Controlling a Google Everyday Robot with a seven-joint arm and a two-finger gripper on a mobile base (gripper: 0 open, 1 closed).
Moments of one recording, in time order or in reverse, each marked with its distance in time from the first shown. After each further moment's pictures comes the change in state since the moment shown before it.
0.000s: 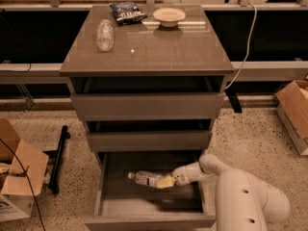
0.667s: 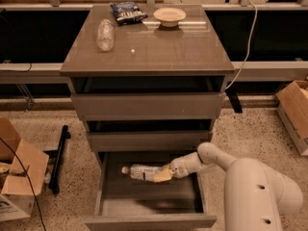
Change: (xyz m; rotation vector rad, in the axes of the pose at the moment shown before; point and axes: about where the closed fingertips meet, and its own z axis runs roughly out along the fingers) arm -0.046 0.058 -0.019 -0.032 0.024 -0.114
